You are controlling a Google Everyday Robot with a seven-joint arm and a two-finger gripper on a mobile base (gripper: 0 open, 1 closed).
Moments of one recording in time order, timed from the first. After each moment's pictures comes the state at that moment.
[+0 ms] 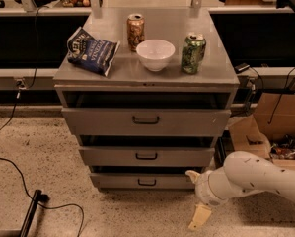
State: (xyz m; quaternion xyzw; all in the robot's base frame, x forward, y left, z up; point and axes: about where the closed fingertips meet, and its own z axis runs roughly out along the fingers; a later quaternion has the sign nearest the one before) arm 0.420 -0.139 0.528 -0.63 0.73 0.14 0.20
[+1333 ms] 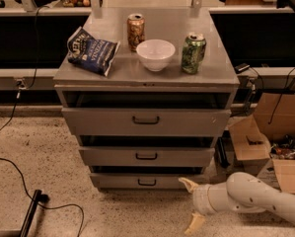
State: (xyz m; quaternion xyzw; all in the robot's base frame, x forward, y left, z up) arm 0.432 -0.131 0.447 -0.65 0.67 0.18 0.31
